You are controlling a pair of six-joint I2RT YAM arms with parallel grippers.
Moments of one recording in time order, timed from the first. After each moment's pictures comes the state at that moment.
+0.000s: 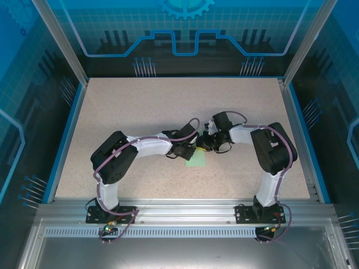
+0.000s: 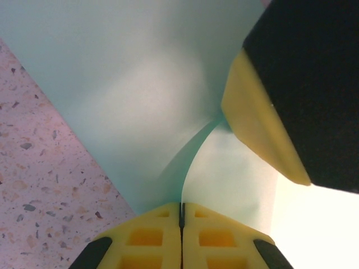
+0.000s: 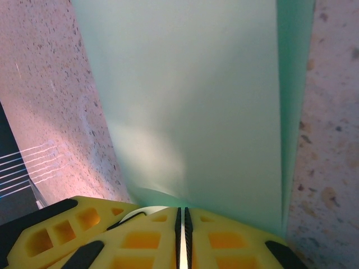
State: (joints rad) left arm -0.78 1.91 1.16 -0.39 -0.06 -0.27; right arm 0.37 1.88 0.96 -0.21 -0.65 0.65
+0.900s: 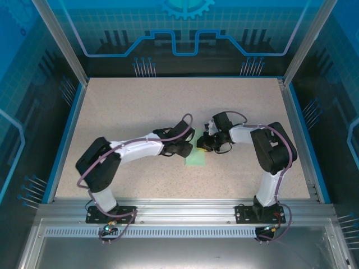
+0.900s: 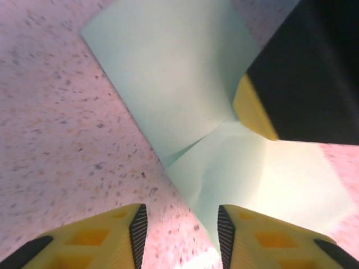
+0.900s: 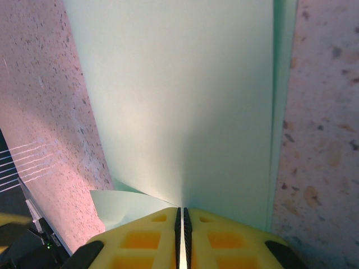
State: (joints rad) left arm -0.78 1.72 1.12 -0.45 -0.11 -0.32; right arm 0.37 1.89 0.96 -0.23 -0.63 0.61
